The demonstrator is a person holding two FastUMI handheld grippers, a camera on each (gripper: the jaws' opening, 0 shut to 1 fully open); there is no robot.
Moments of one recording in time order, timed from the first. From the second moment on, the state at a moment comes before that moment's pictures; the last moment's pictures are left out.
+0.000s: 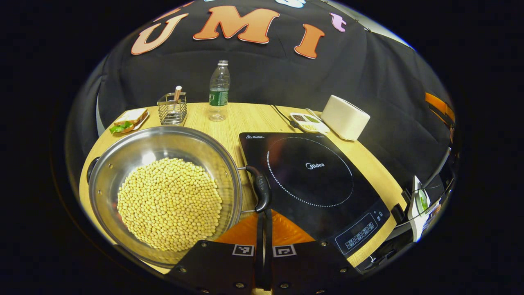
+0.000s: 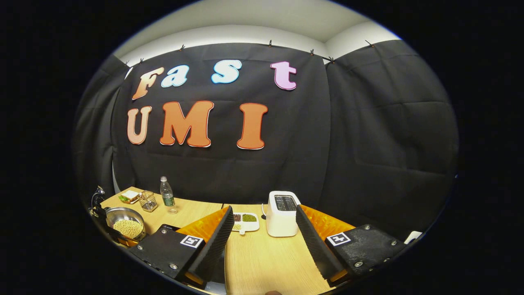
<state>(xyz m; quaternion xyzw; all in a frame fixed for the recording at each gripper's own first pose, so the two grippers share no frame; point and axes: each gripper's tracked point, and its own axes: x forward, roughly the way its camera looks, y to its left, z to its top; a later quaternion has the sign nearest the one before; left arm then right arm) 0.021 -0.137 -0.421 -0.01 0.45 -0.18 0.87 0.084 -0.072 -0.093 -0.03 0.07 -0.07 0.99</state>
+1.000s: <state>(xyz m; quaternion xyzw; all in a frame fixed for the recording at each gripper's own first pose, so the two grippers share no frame) 0.057 0.028 -0.288 0.02 0.26 -0.11 0.96 0.114 0.121 -0.138 -0.02 0.12 0.03 0.99</state>
